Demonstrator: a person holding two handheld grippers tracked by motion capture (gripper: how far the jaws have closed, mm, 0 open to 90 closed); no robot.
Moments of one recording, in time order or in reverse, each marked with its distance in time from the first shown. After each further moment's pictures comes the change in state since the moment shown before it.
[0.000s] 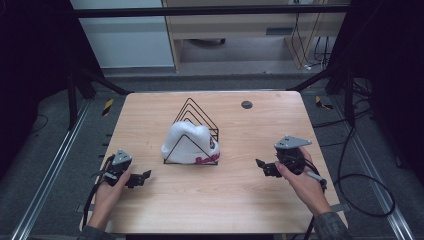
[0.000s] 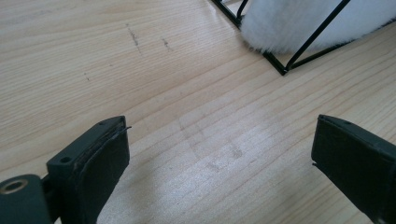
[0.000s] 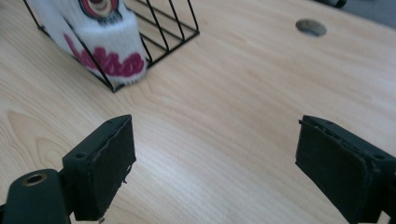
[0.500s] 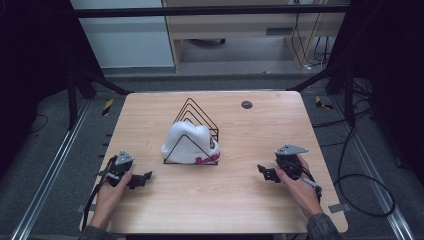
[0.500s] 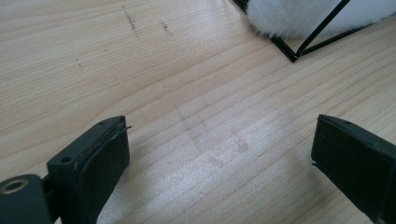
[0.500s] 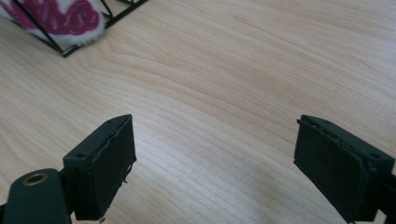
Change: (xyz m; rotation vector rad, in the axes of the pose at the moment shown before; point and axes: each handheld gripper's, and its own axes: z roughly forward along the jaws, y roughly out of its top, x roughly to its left) left arm 0.000 -0.004 0.009 0.033 0.004 -0.004; right arm -0.014 -0.046 0.037 0.045 -0.029 0.102
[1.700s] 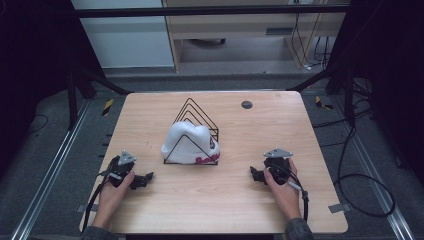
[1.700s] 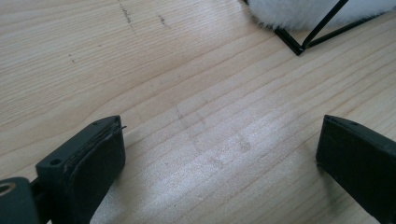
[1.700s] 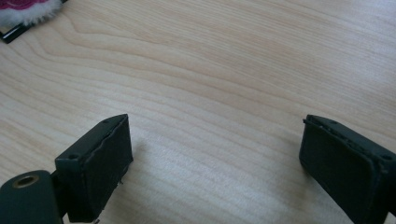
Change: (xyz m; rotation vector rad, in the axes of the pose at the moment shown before) left arm -0.002 -0.001 0.005 0.017 0.011 0.011; right arm 0.022 -0.010 0.034 0.059 -0.124 0.063
